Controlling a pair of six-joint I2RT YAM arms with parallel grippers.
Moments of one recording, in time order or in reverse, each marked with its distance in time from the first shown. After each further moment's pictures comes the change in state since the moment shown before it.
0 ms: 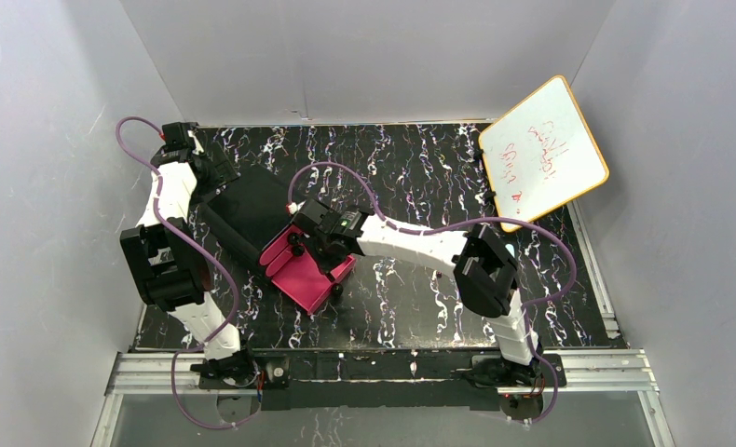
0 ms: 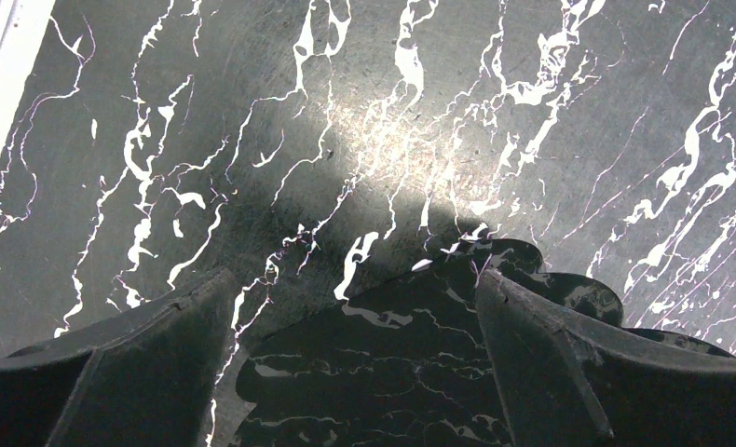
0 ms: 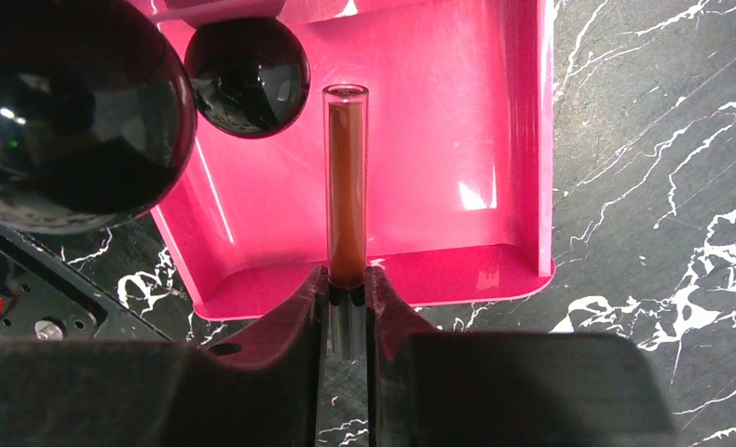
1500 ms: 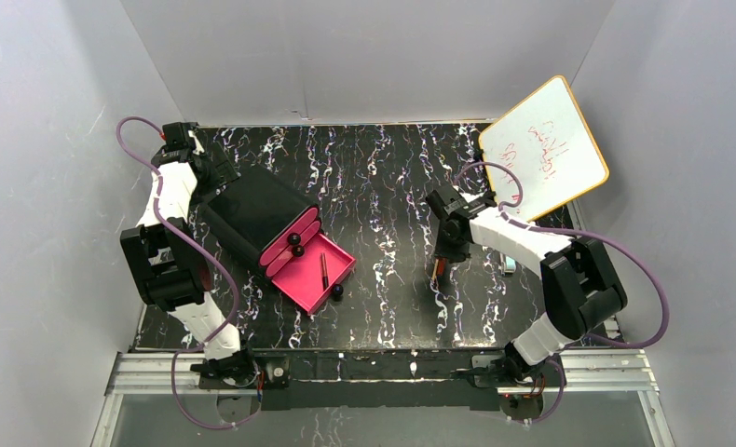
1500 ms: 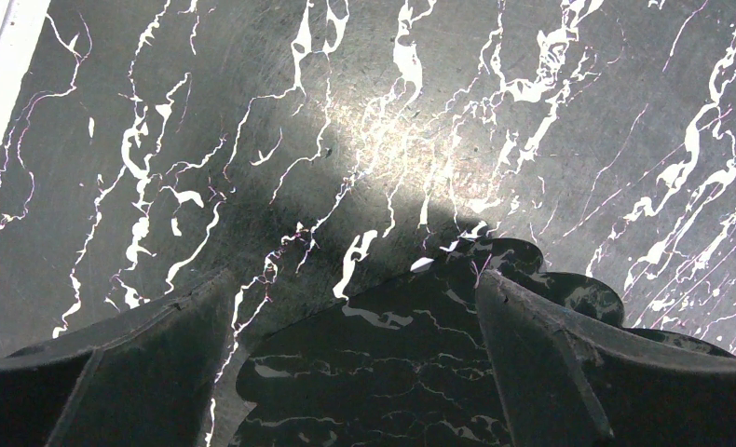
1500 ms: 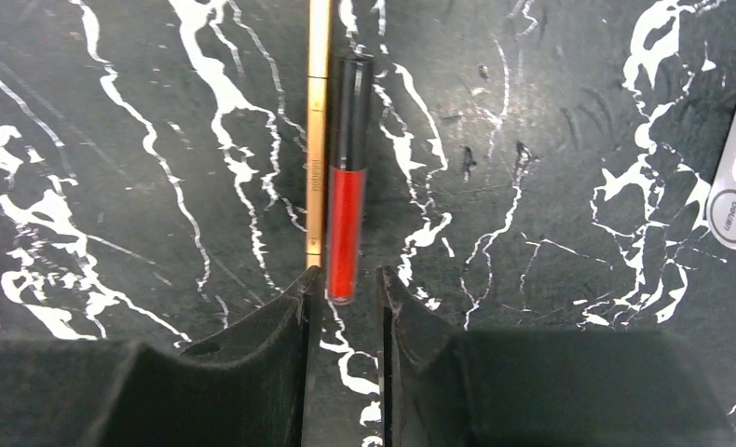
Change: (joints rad) left arm -0.002 0.000 0.000 -0.003 0.001 0.001; right arm -0.556 -0.497 -0.751 0.032 0.167 0.312
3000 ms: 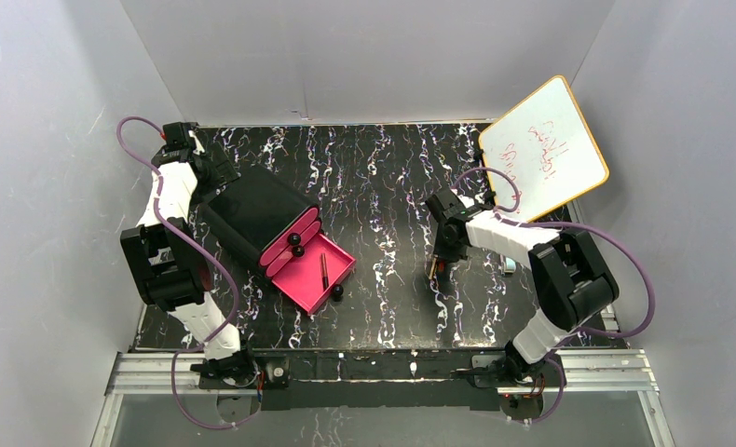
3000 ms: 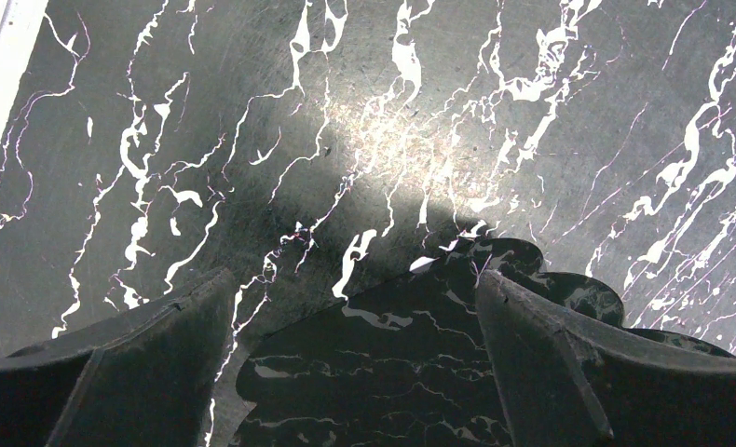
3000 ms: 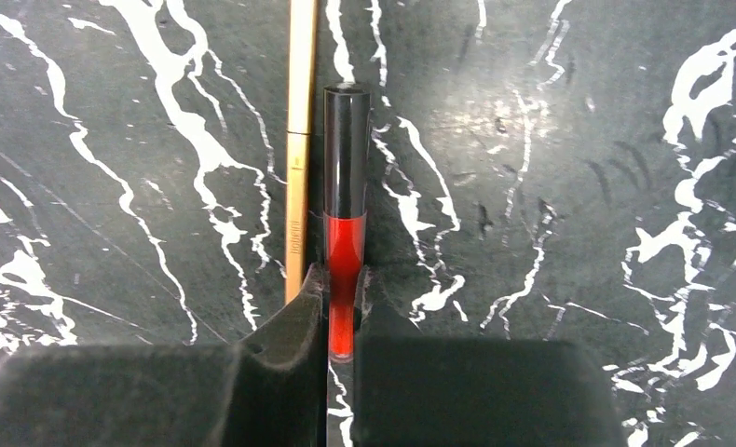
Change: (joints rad) left arm -0.002 0.000 0.000 0.000 0.000 0.000; right arm -0.028 0.058 -0.078 0.162 -0.008 -0.002
